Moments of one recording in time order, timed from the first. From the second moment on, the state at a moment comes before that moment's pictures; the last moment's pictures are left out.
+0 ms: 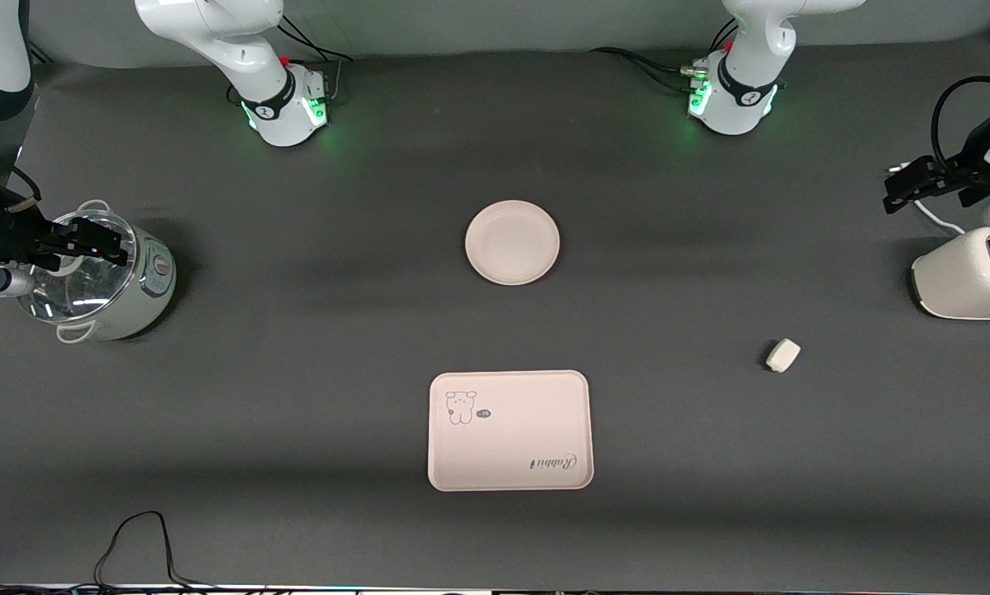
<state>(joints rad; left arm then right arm) 0.02 -0.15 0.00 -1.79 0.03 1.58 -0.04 0.06 0.04 -0.10 -1.62 -0.01 1.59 -0.07</state>
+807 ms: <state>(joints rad) 0.03 -0.15 -0.03 -1.71 0.03 1.49 -0.05 0.06 0.04 -0.10 -1.62 -0.01 1.59 -0.08</state>
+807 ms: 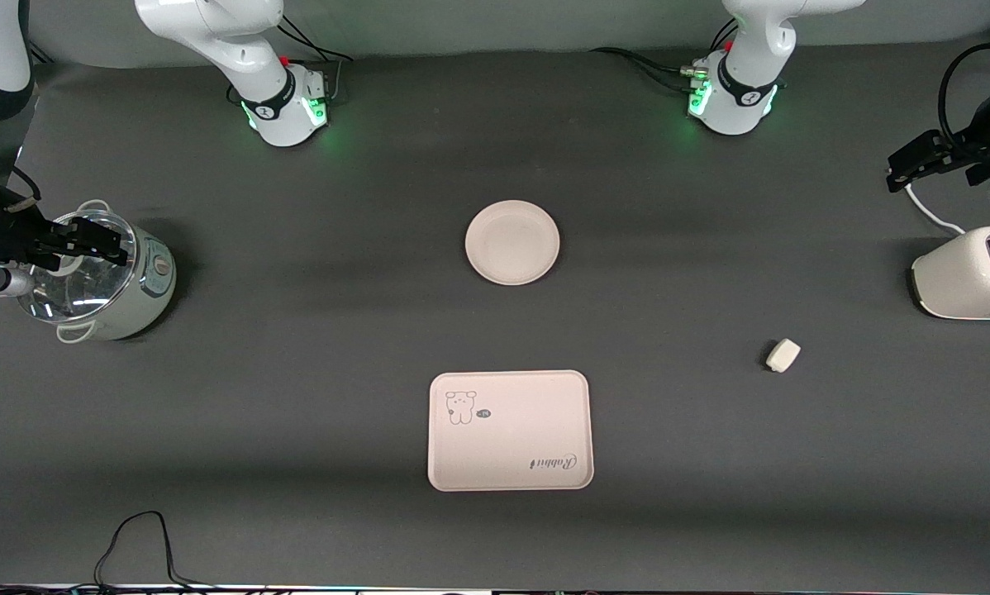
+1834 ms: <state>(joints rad) 0.04 -0.06 -0.02 -1.63 0.03 1.51 -0.05 0.06 0.04 -0.10 -1.62 -0.01 1.59 -0.08</state>
